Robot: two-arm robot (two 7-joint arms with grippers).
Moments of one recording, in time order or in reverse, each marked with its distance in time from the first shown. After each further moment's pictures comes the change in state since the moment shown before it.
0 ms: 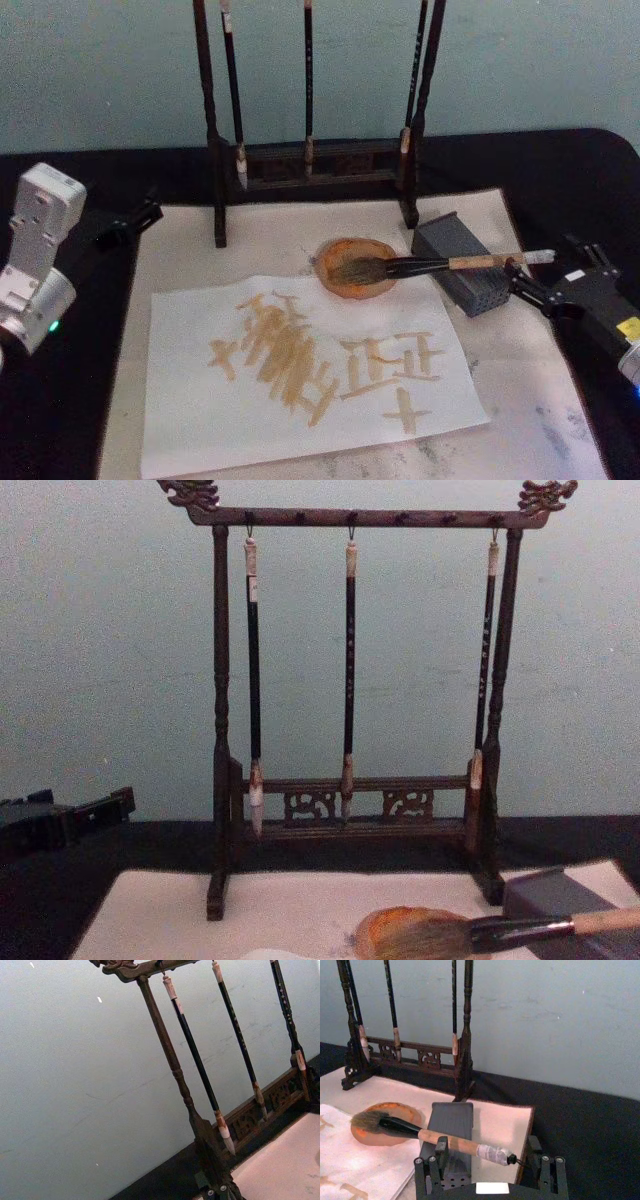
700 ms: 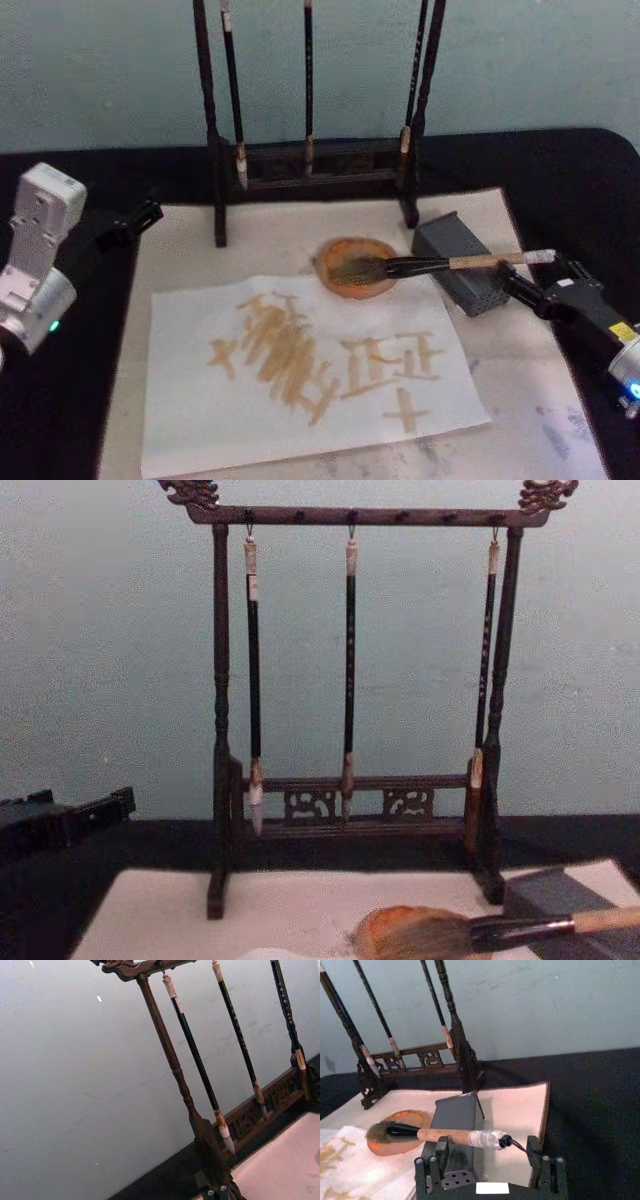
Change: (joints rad) left arm 0.000 0.000 0.000 0.000 0.000 0.000 0.000; right arm 0.081 -0.102 0.052 0.192 0.197 0.060 0.235
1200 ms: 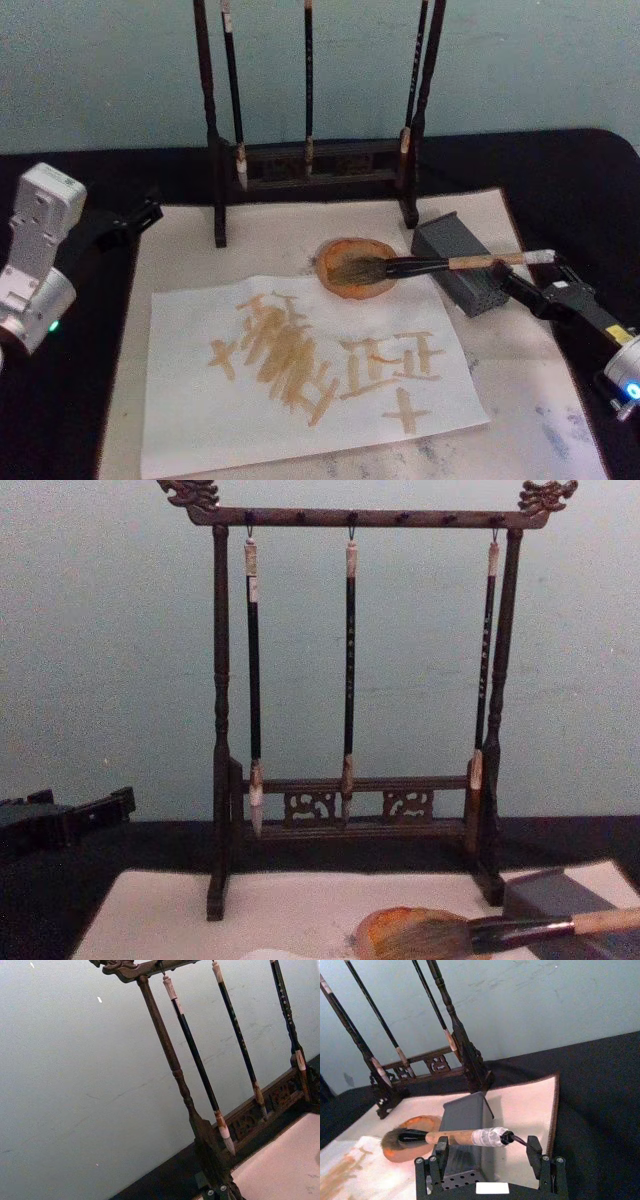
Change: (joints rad) left arm 0.000 0.000 0.000 0.000 0.000 0.000 0.000; right arm 0.016 -0.039 0.032 0.048 0.077 0.050 0.089
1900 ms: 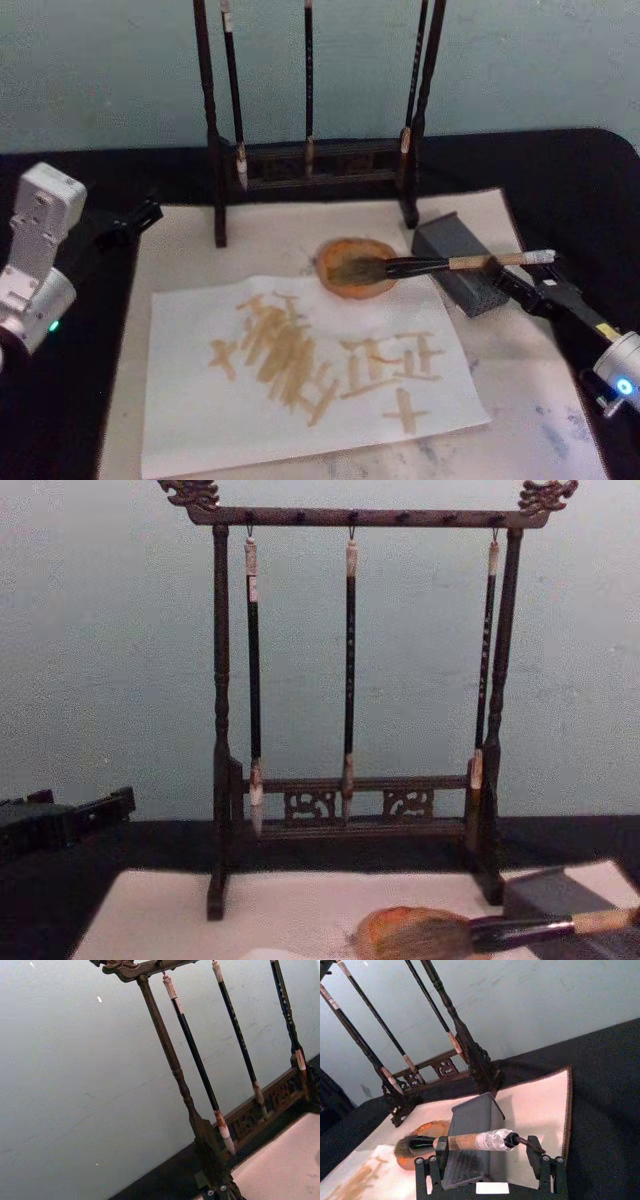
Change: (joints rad) left arm 0.000 0.000 0.000 0.000 0.000 0.000 0.000; right arm 0.047 -0.020 -0.020 0.071 0.087 0.028 0.067
